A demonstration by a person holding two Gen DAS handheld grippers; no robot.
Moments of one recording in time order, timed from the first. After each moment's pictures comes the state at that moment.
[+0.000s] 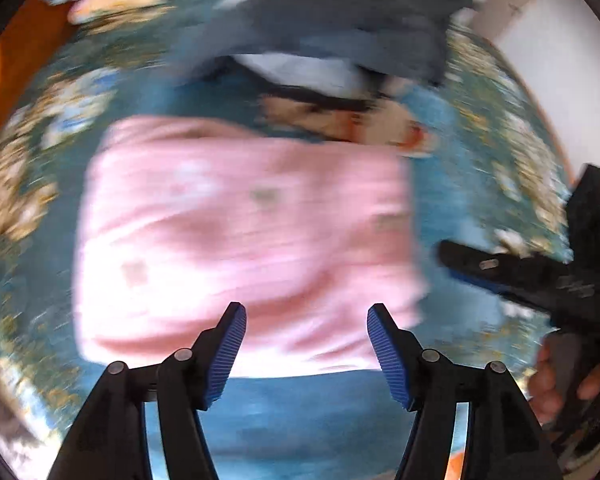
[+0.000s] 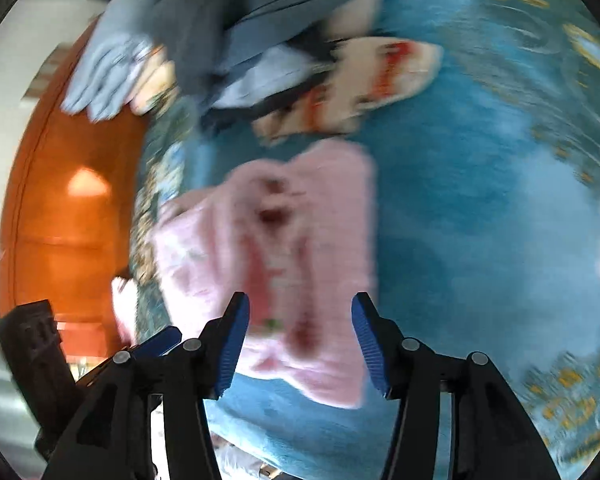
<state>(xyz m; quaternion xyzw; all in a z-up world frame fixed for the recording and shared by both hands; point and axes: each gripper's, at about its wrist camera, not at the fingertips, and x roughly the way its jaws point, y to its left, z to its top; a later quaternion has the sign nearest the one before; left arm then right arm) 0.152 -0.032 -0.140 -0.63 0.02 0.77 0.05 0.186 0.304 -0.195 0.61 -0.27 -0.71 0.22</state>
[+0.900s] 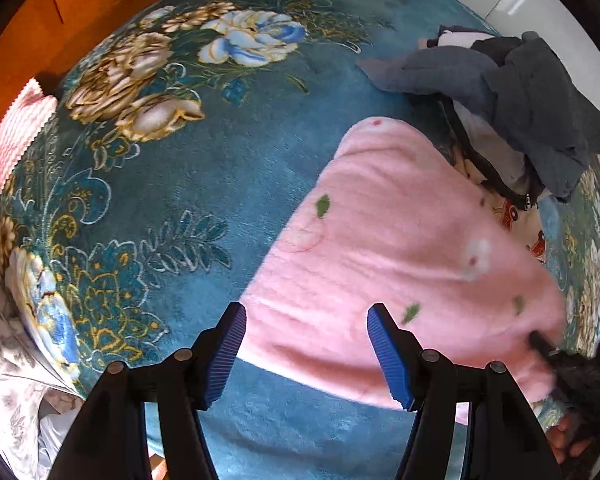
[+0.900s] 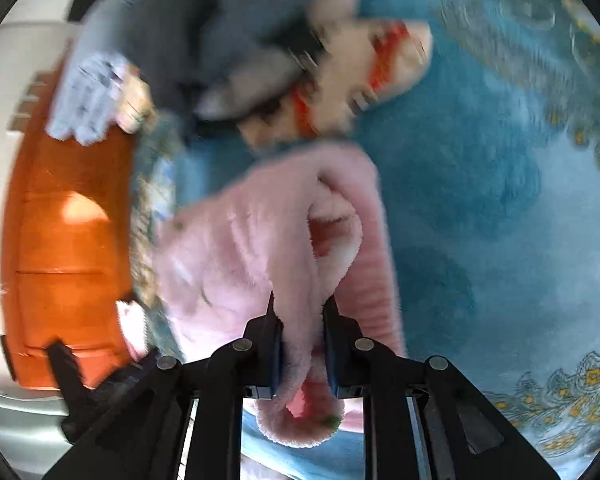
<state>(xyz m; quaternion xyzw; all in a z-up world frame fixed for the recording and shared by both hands) 0.135 -0.142 -0.135 -0.63 -0.10 0.76 -0.10 0.167 0.302 -0.232 0.64 -0.31 -0.68 0.16</state>
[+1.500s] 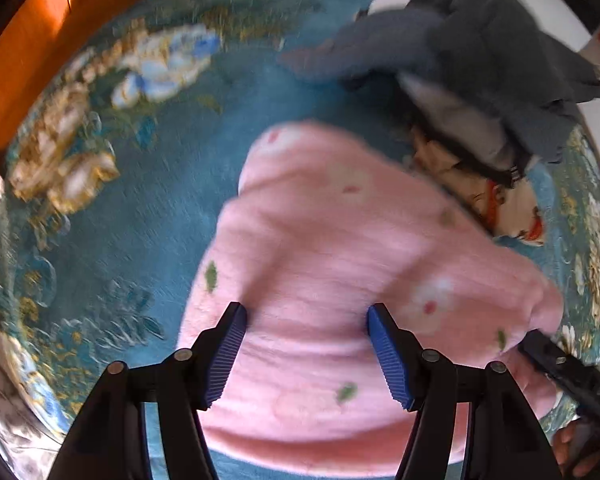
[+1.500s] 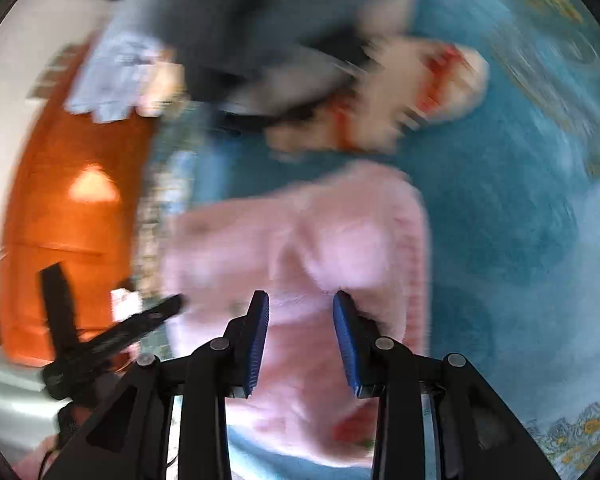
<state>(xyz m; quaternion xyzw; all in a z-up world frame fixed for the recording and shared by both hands) 0.075 -0.100 -0.184 -0.66 -0.04 0.75 -0.04 0.154 0.283 -0.231 0.61 -0.28 -0.72 0.19</state>
